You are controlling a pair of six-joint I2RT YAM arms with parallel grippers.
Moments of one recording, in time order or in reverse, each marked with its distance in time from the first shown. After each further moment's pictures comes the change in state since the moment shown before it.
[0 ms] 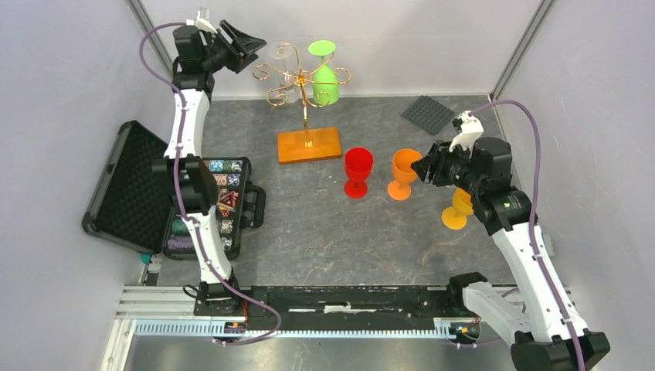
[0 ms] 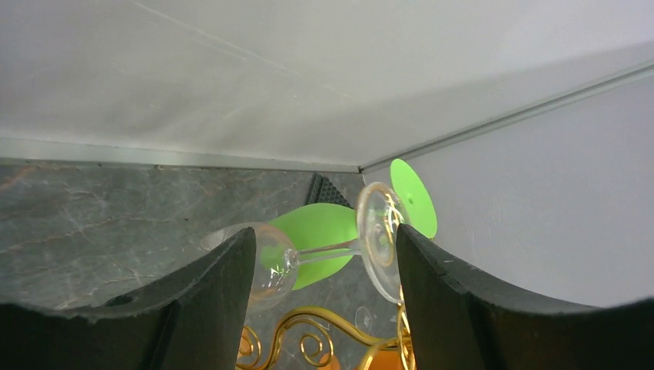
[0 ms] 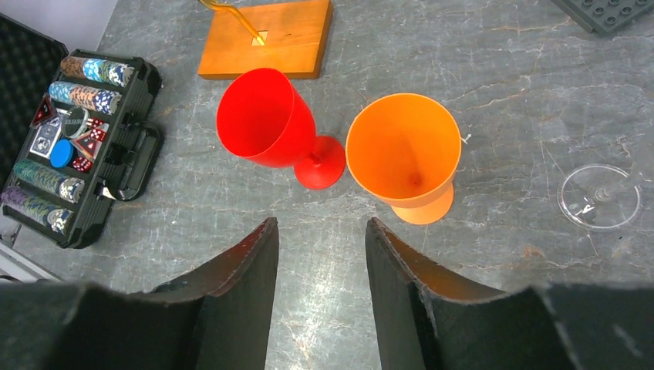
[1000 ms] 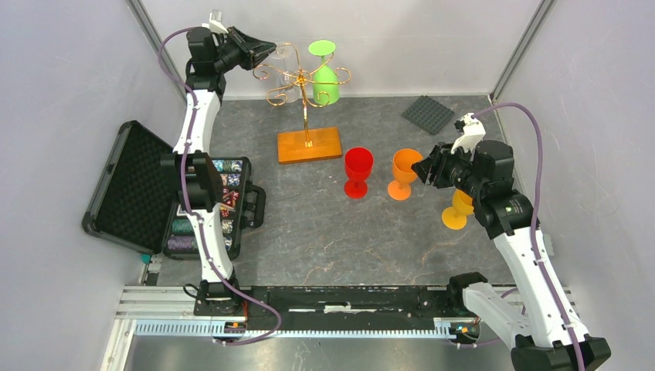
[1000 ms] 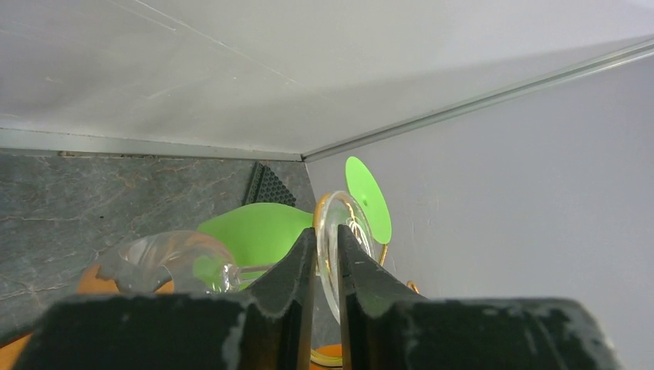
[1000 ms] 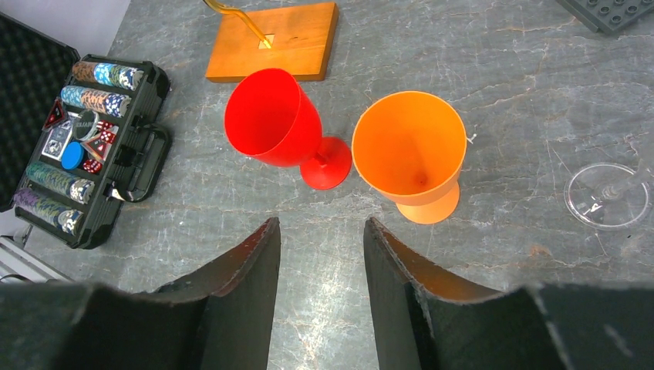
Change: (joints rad) left arm -0.048 0.075 0.000 0.146 0.077 -0.225; right arm 0.000 -0.031 -0.019 0.005 -0.006 0.022
